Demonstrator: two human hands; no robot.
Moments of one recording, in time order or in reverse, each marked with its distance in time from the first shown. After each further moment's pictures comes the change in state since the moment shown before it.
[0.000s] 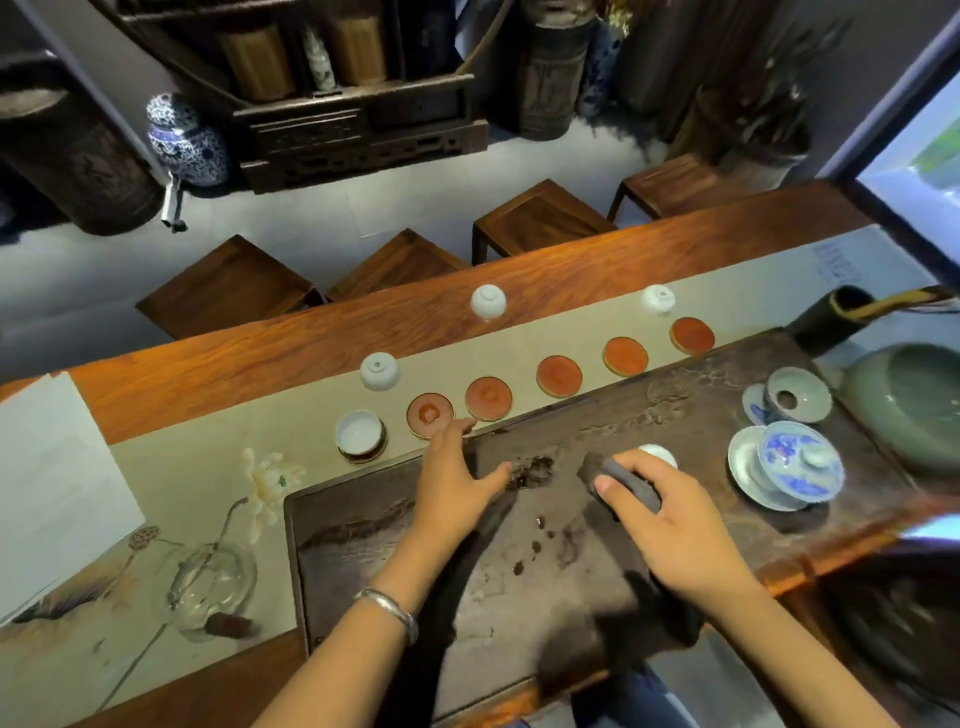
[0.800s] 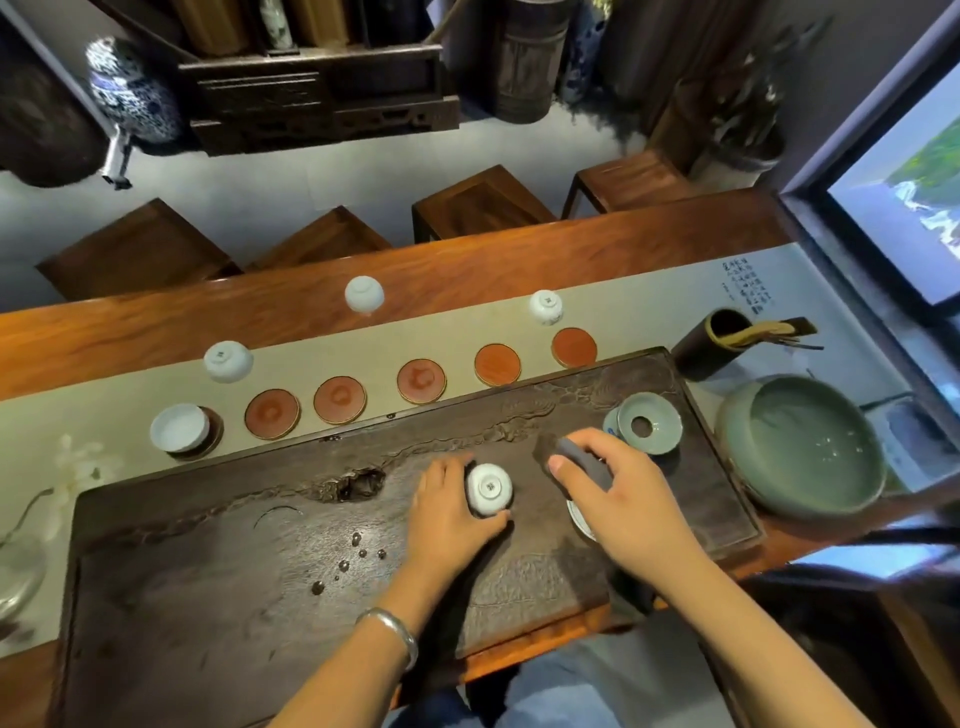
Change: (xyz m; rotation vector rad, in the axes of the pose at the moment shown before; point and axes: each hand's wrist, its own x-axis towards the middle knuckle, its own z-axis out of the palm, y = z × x) left_hand -0.012 0.099 0.196 0.193 -0.050 -0.070; right_hand 0.060 0.084 -0.163 -0.060 -0.082 -0.063
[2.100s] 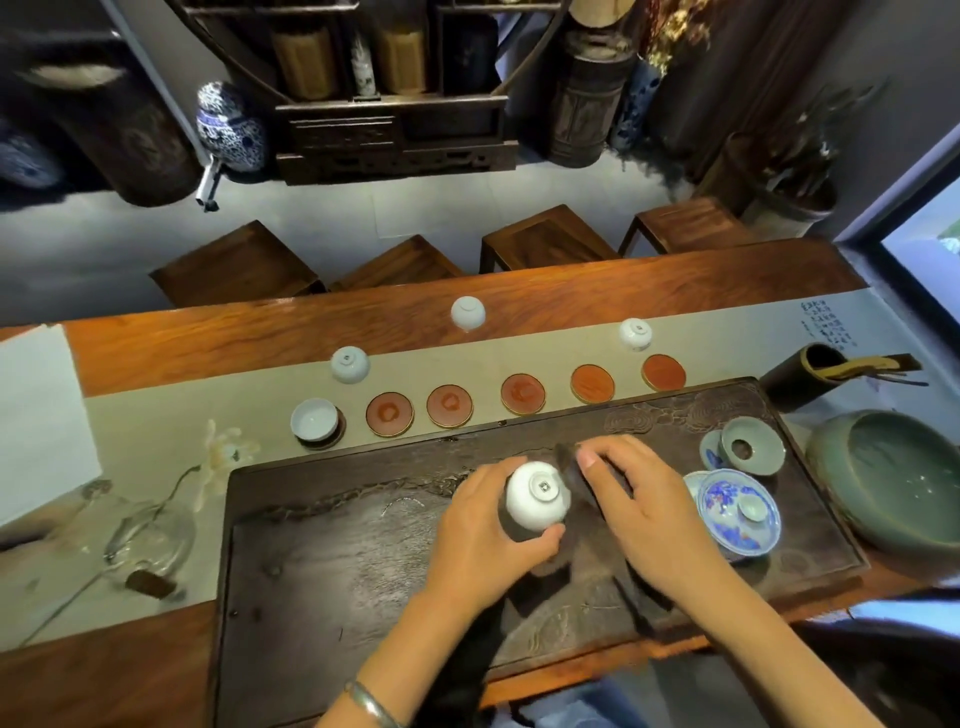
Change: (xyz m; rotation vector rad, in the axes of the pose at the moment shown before) left_hand -0.062 -0.021 -0.139 -0.291 0.104 0.194; right_hand -0.017 -0.073 0.091 -0.100 0.021 -0.198
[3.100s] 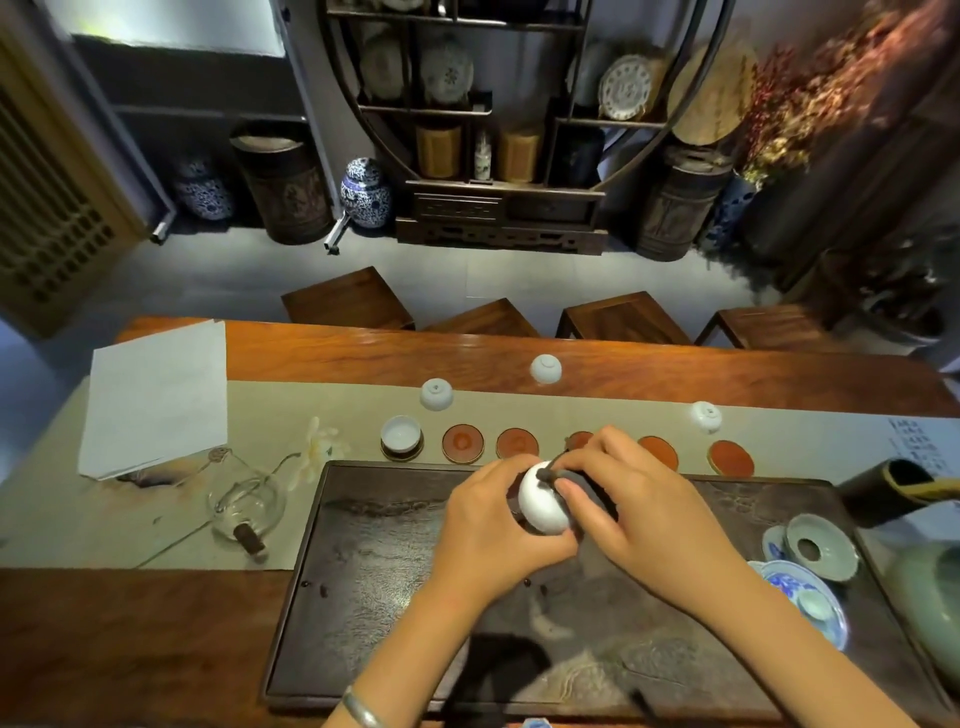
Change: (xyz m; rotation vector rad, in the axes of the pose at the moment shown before) left_hand -0.021 0.048 -0.071 -0.008 0.324 0.029; right_hand 0.006 -0.091 -0.003 -0.386 -0.191 -0.517
